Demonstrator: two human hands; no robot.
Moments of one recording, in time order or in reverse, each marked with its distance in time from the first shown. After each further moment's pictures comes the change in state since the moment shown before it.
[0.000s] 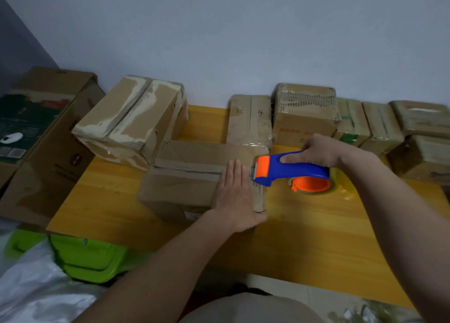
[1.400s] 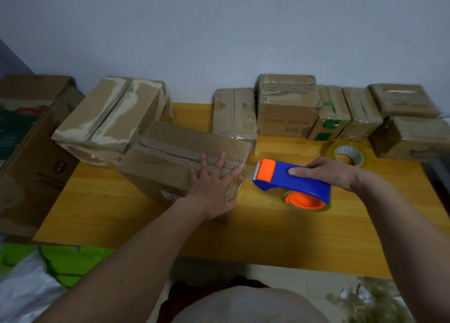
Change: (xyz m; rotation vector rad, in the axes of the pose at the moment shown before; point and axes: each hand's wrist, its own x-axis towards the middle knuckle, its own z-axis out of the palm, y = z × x) left_hand 0.002 -0.030 -0.002 0.093 -0.087 0.118; right_hand -0.033 0.076 0.044 0.457 -0.183 0.043
